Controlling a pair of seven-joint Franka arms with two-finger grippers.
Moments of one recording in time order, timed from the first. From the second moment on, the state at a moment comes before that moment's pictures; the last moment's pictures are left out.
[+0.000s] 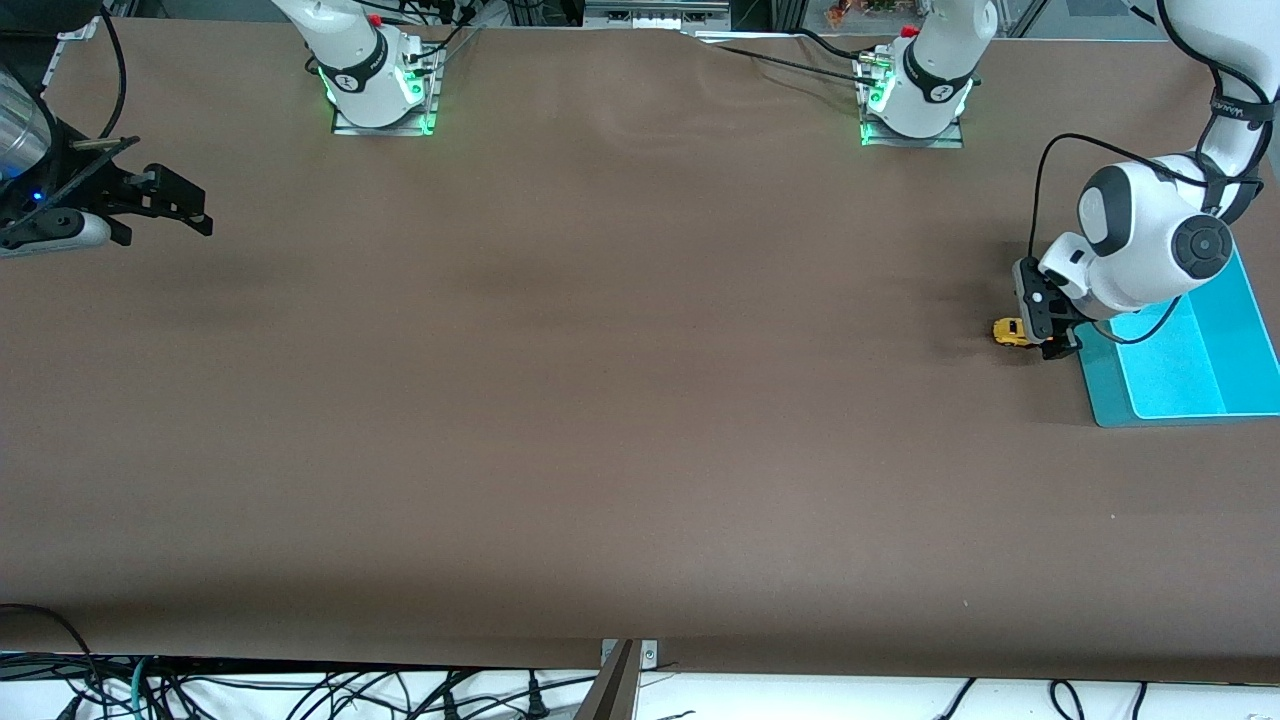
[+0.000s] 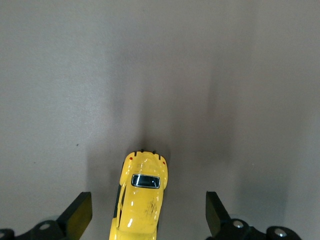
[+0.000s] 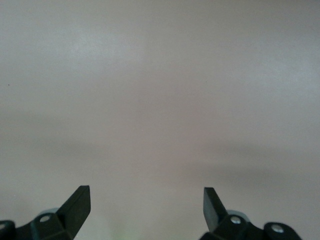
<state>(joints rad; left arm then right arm) 0.29 0.26 -0.06 -2.33 0.10 2.45 1.62 -0.22 -0.10 0.20 -1.82 0.06 1.68 -0.16</state>
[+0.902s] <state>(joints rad) 0.36 0.37 -0.06 -2.33 0.22 2.65 1.65 -0.22 -0.10 0.20 -1.82 0.06 1.68 -0.16</state>
